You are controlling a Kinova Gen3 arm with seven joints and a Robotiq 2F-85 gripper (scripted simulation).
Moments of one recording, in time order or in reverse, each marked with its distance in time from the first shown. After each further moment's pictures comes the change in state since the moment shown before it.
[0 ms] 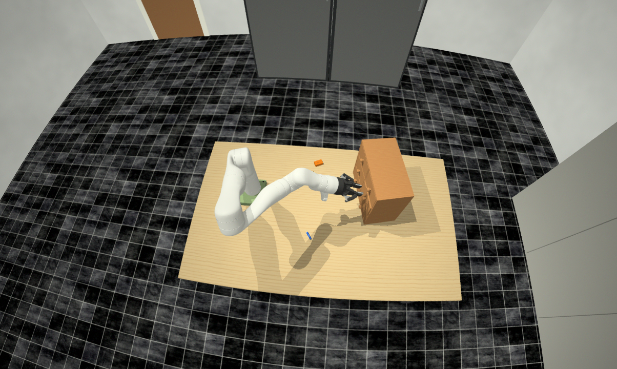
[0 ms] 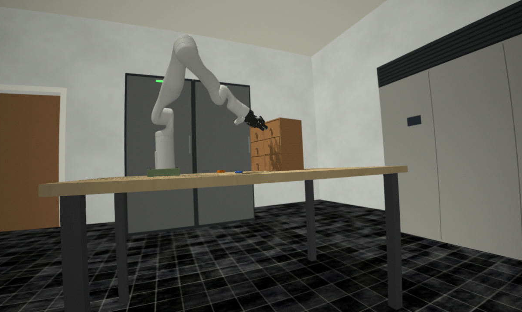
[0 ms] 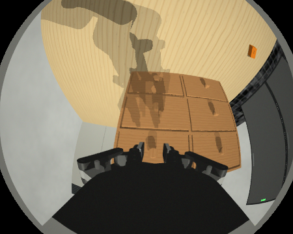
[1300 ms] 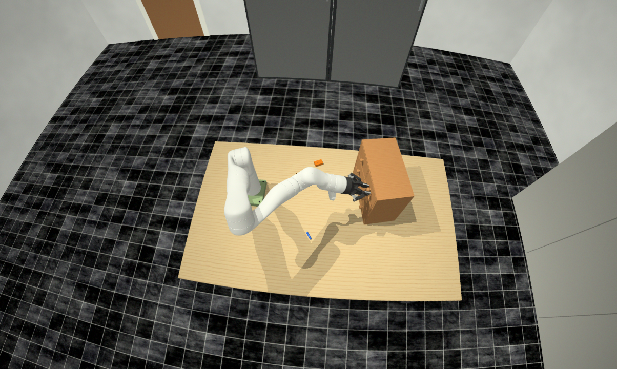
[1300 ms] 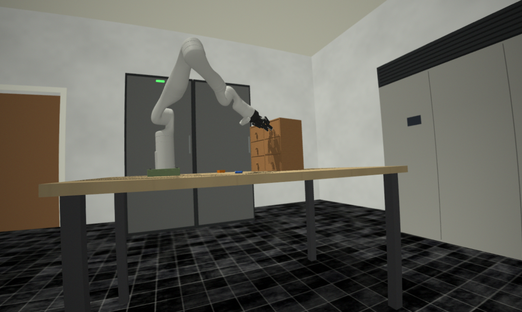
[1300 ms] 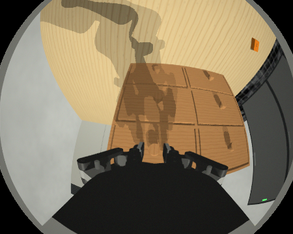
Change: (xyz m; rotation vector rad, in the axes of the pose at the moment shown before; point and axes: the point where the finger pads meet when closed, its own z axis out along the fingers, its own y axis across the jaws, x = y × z) arm -0.017 -0.001 0.030 0.002 0.000 0.001
